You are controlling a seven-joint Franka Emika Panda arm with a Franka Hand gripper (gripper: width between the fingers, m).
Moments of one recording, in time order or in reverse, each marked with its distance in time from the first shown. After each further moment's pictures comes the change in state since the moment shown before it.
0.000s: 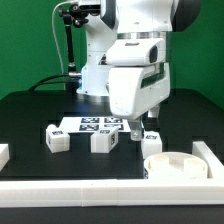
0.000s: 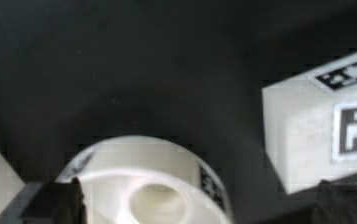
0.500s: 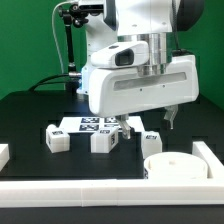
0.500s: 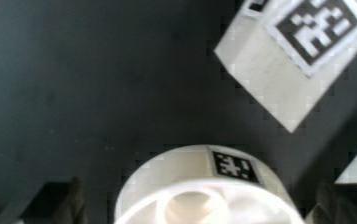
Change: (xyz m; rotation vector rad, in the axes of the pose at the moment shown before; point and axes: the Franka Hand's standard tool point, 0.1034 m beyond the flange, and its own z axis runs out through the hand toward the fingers) arm 0.006 -0.006 0.003 0.025 0.015 0.574
